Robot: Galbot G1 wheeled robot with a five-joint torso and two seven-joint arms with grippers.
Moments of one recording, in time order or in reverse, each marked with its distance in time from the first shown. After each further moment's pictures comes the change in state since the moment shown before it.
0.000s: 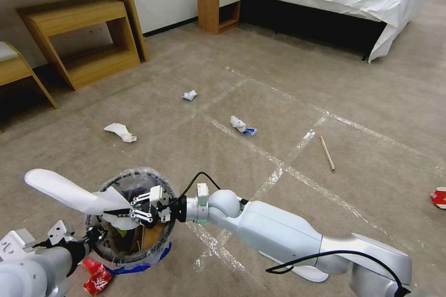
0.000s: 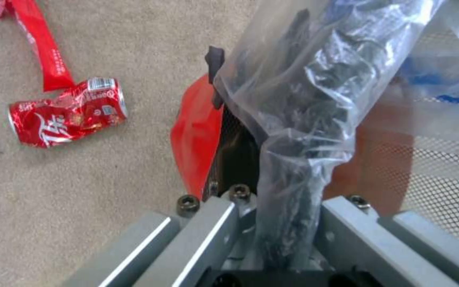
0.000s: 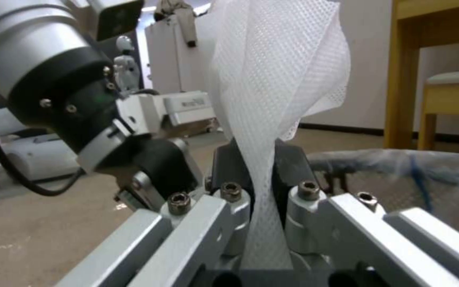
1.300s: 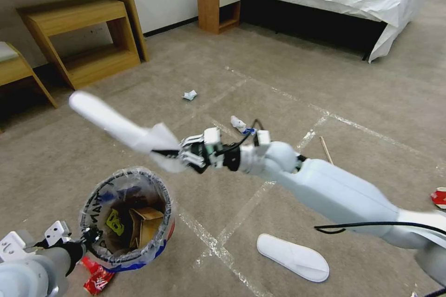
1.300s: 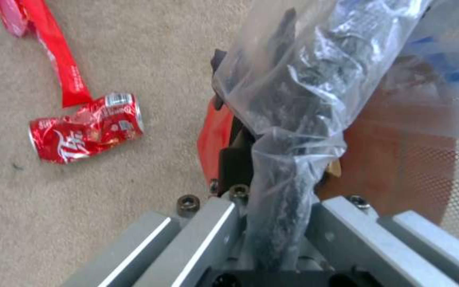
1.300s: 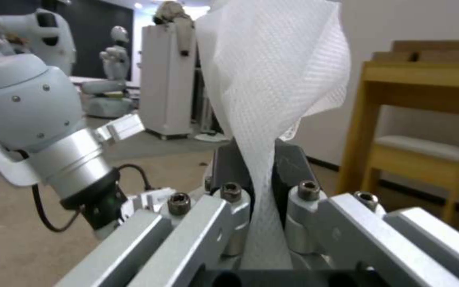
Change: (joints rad) left arm -0.001 0.014 0.007 0.044 0.084 0.000 0.051; right arm 0.204 -0.290 0.086 0.273 0.128 -0.049 -0.007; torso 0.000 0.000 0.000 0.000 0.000
